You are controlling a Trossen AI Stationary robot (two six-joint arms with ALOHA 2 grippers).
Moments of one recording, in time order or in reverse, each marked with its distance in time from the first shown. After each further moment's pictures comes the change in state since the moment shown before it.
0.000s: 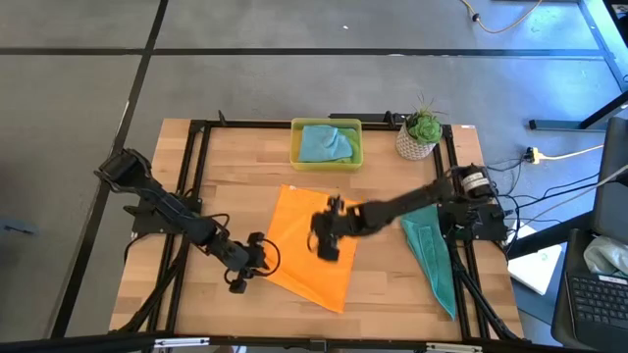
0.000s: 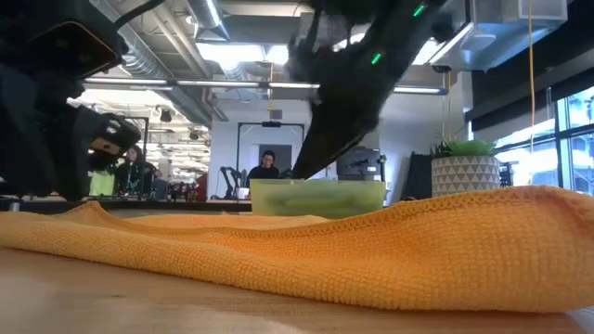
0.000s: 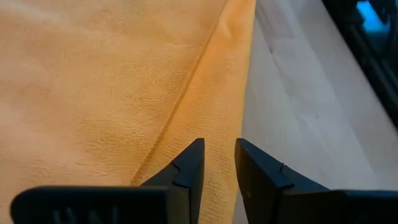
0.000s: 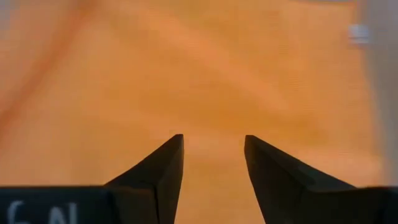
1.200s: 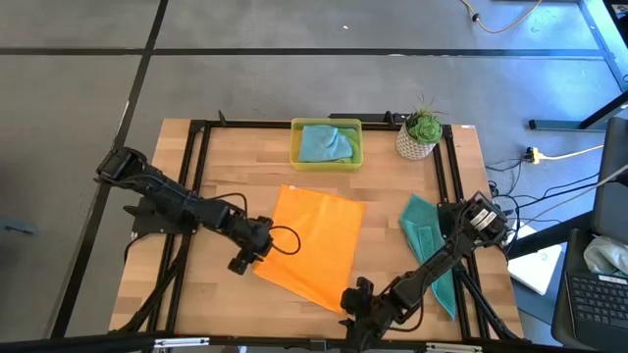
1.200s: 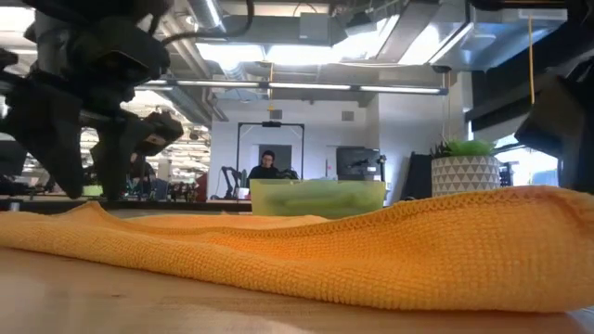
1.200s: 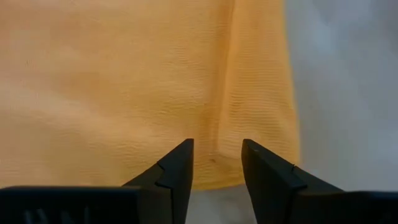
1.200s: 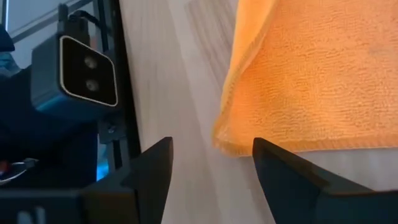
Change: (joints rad) left arm 0.263 -0.035 0.158 -0.463 0.275 0.427; right arm 0.551 0.112 -0.002 0.132 0.078 0.736
